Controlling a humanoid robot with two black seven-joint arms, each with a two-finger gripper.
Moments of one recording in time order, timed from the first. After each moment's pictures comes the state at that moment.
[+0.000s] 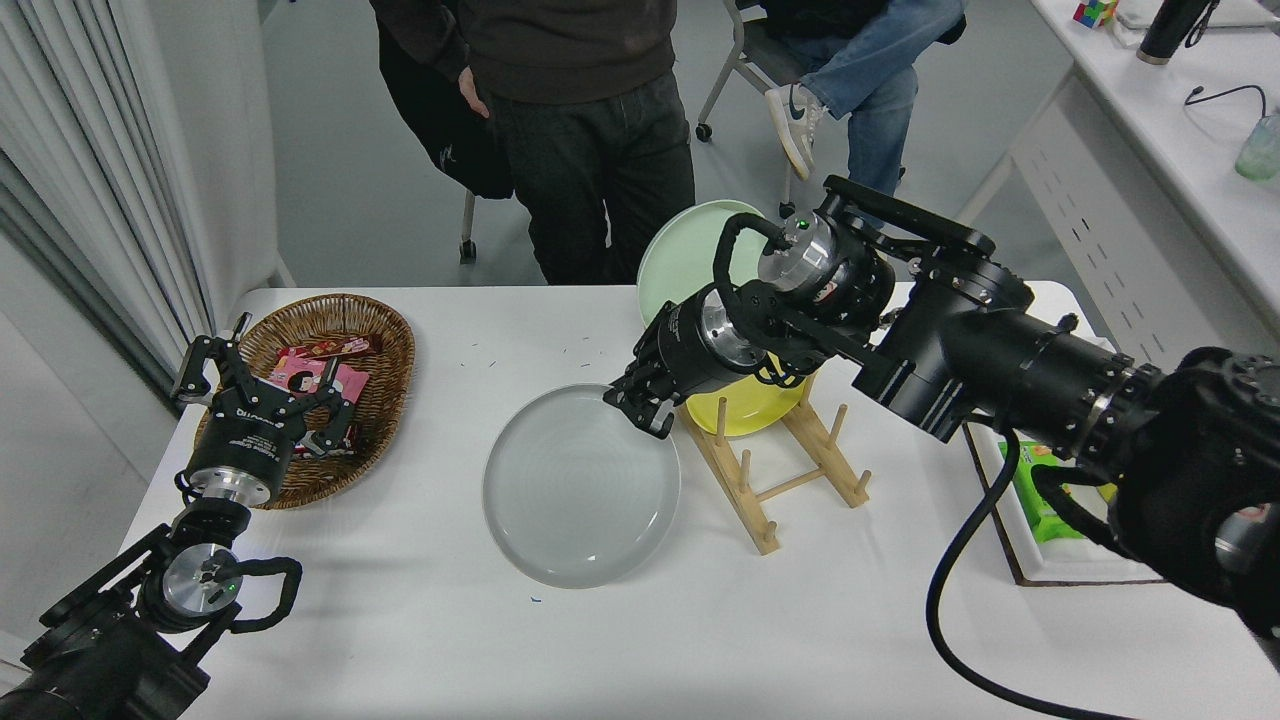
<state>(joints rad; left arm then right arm) -0.41 0.36 -1.02 -0.69 0.06 -0.47 -0.51 1.26 0.00 0.32 0.71 0.65 -0.64 -0.68</state>
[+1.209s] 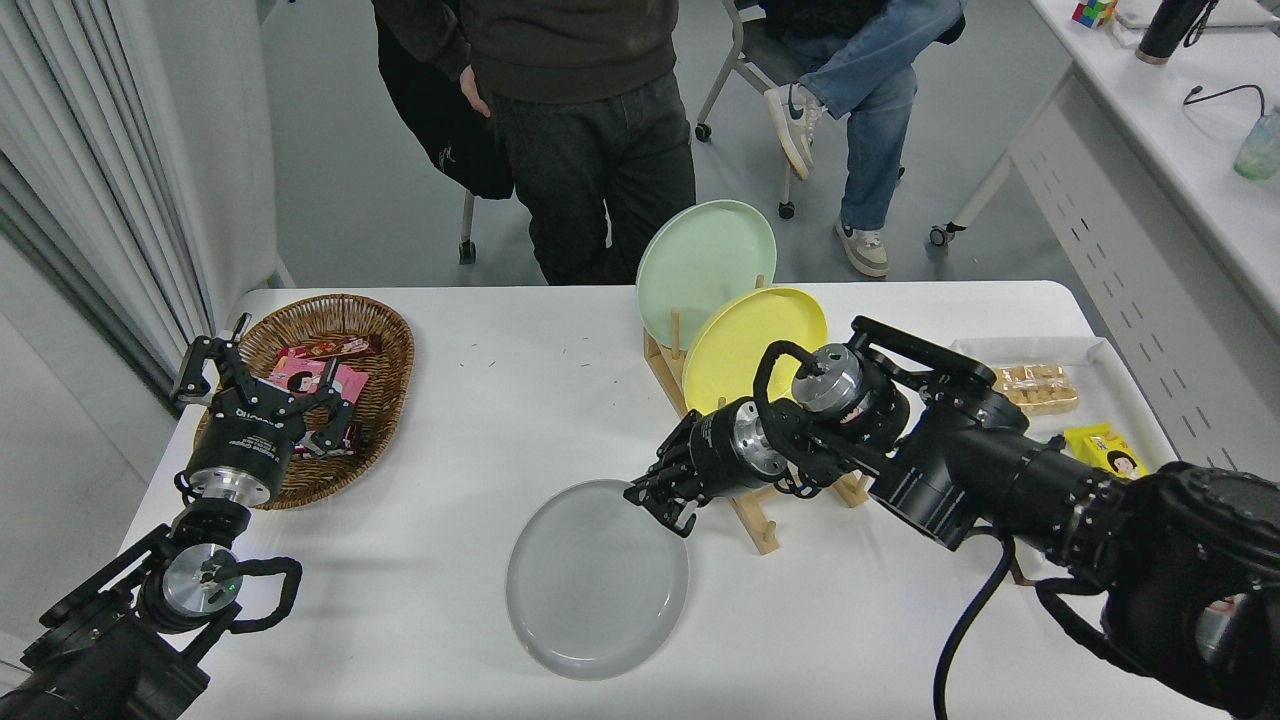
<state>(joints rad) -0.41 0.36 -1.02 -0.69 0.06 -0.47 -0.51 1.04 0.00 0.30 0.70 0.69 -0.44 -0.65</state>
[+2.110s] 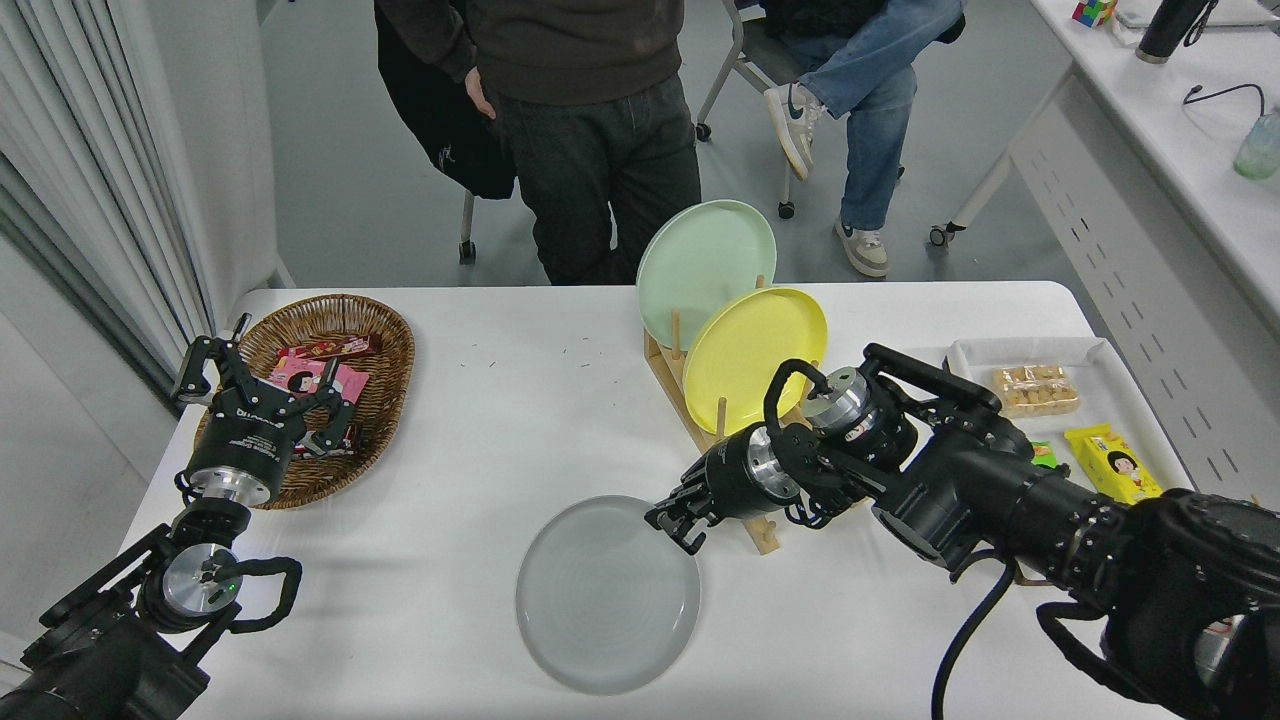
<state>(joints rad) -0.41 0.36 -1.02 -0.69 0.06 -0.47 -0.51 0.99 0.00 0.34 0.68 0.75 -0.64 -0.61</state>
